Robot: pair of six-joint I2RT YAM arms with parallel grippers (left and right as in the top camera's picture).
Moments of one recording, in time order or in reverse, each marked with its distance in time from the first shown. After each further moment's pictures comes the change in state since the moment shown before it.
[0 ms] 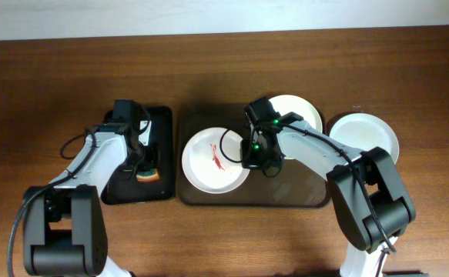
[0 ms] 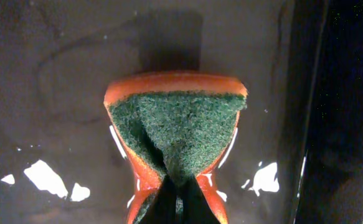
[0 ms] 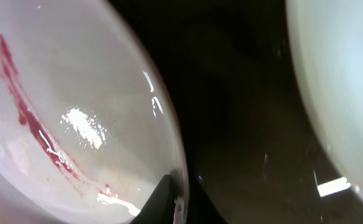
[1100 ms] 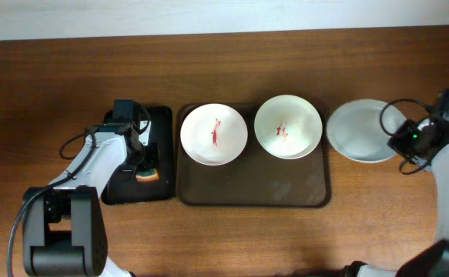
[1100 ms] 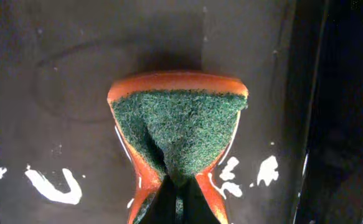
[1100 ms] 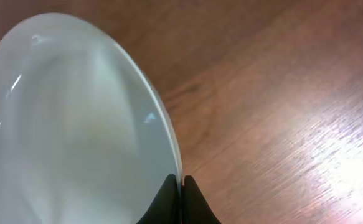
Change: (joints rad) left arm 0.000 -0.005 0.000 -0.004 -0.008 0.000; right arm -0.910 -0.476 -0.066 -0.174 0.254 -0.139
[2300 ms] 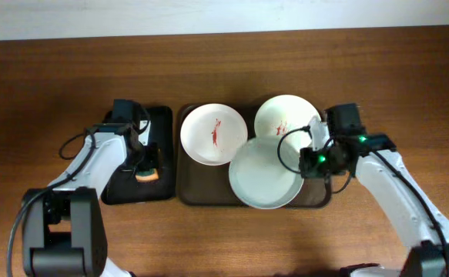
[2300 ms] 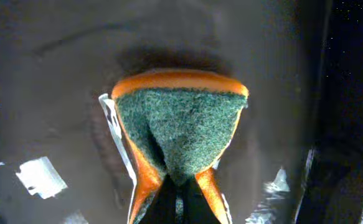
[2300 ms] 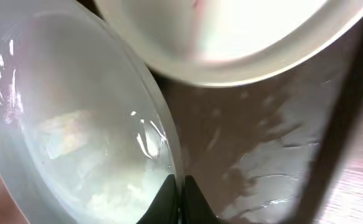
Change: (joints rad) left arm 0.000 -0.006 0.000 -0.004 -0.007 0.000; right arm 0.563 -0.027 -0.193 0.041 -0.269 -0.254
